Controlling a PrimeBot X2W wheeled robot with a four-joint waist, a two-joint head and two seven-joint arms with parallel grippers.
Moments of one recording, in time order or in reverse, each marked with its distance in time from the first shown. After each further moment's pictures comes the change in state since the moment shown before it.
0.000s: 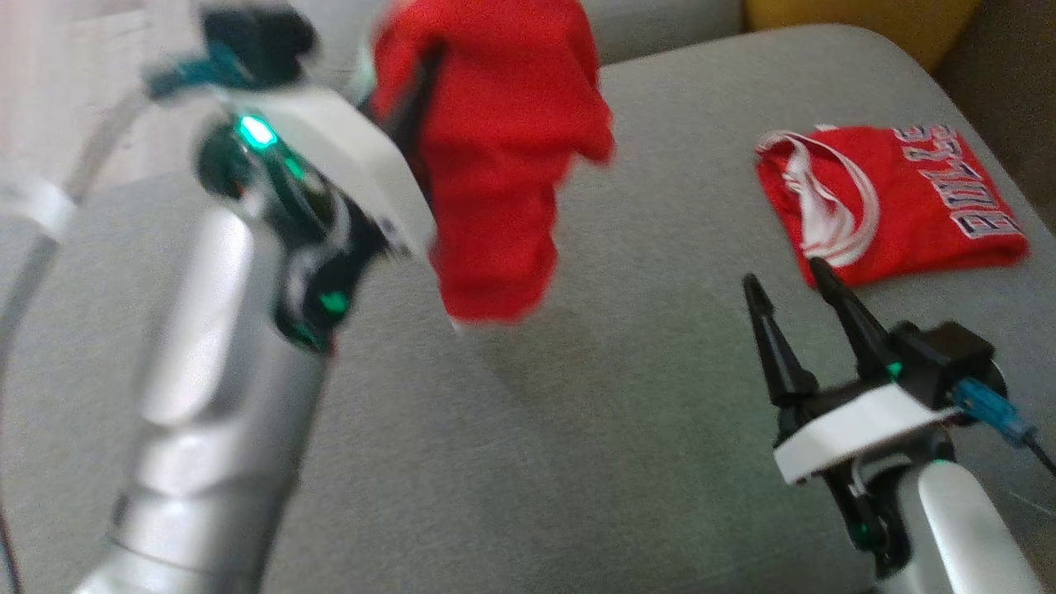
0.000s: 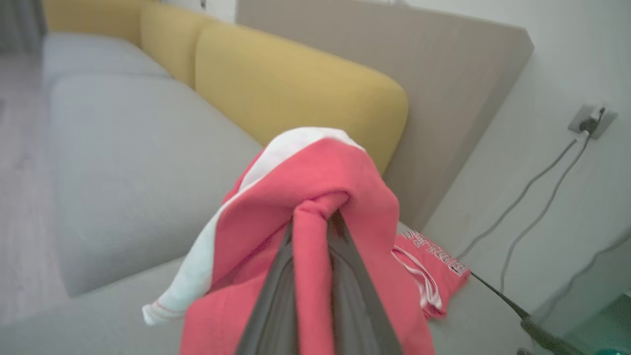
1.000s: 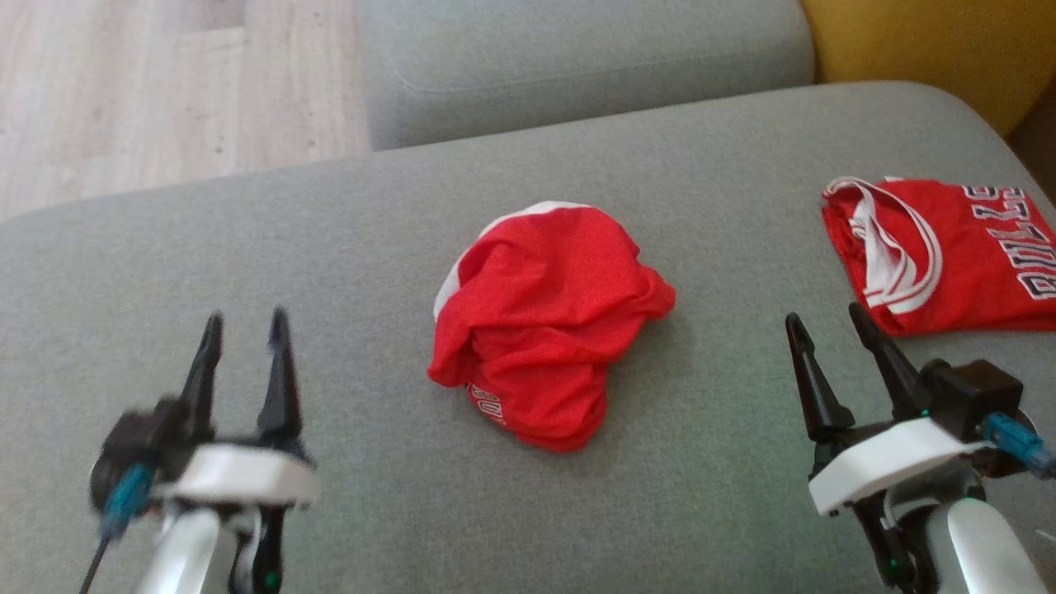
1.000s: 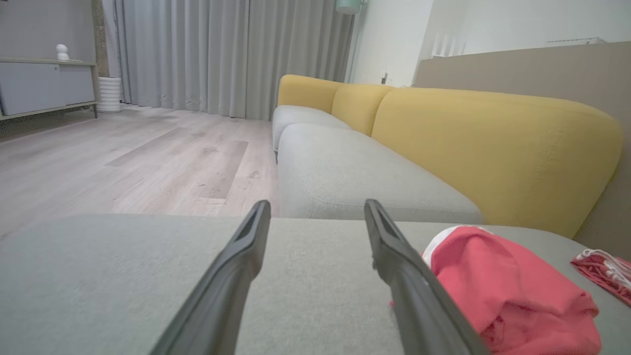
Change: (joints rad) left arm 0.532 0.110 0.071 0.146 0.150 0.098 -0.776; right arm 0.060 0.000 -0.077 0.058 0.007 0.000 -0.008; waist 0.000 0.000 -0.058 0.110
